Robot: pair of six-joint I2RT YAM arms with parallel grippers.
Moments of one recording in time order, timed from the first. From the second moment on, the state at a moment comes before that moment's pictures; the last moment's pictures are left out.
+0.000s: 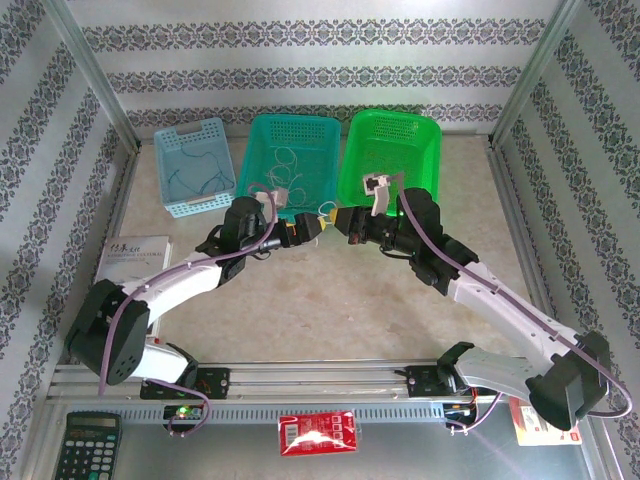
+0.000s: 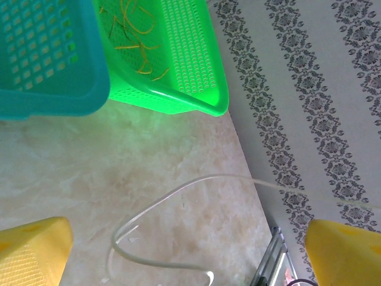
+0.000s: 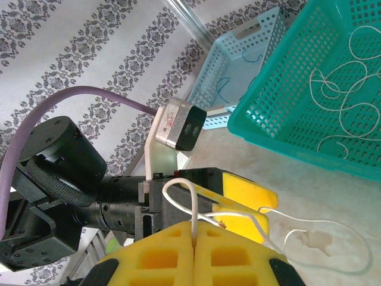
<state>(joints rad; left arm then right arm) -0.51 1.41 0.78 0.26 0.47 -0.82 0.60 1.11 0.90 -0.05 -0.40 0.65</state>
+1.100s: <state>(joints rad) -0.50 1.29 0.73 0.25 0.42 -0.76 0.19 0.93 0.78 -0.04 -0.43 0.70</state>
